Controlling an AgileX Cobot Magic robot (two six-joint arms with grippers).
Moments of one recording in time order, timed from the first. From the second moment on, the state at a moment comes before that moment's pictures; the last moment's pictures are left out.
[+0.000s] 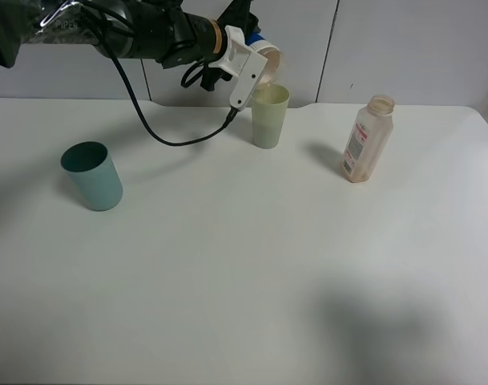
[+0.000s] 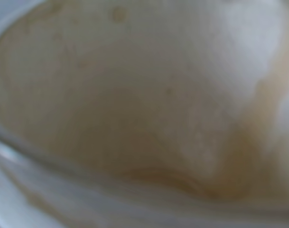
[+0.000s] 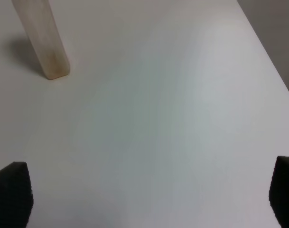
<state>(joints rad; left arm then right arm) -0.49 2.30 -1.81 0.87 -0.05 1.01 -0.13 0.00 -0.49 -0.03 1.07 -0.01</state>
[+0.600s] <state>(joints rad) -0.49 2.30 -1.85 0.87 -0.11 1.11 -0.13 0.00 -0.49 -0.03 1.07 -0.01</state>
